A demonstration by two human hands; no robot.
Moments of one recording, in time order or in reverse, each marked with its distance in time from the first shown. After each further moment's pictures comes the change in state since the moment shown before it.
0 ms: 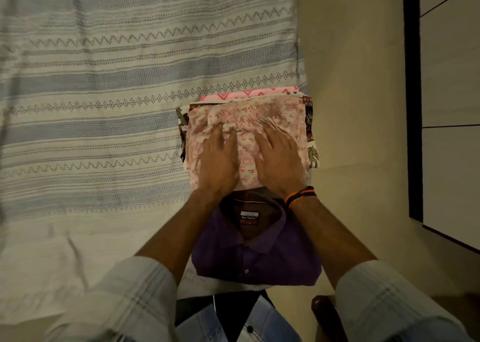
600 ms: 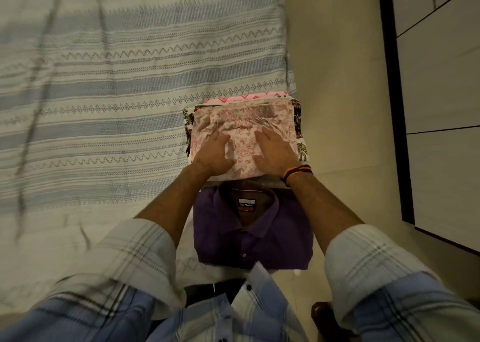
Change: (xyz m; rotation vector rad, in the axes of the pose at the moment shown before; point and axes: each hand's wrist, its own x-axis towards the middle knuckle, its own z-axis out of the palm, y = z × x) left_hand 0.001 -0.001 -0.044 -0.064 -0.360 -0.083; right_hand -0.001 0.002 -0.034 0.169 -0.332 0.062
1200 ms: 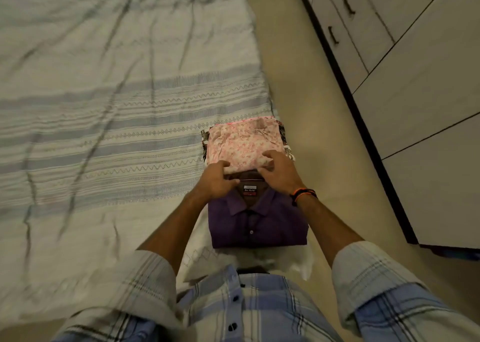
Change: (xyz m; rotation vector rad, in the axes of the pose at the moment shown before) left_hand -0.211 0.015 0.024 -0.146 0.230 0.060; right_hand -0.199 -0.055 0.021 0.459 0.469 -0.021
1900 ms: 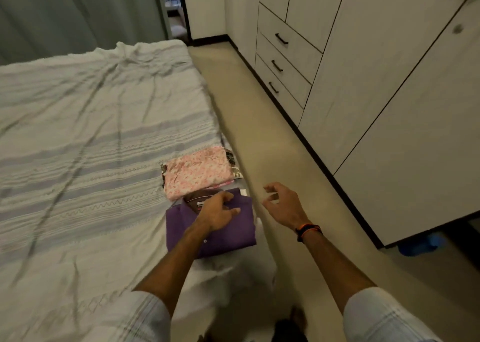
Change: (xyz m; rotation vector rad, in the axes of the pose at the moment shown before) left_hand -0.118 0.116 0.119 -0.062 0.018 0.183; right_hand -0.189 0.097 -0.102 0.165 0.254 0.020
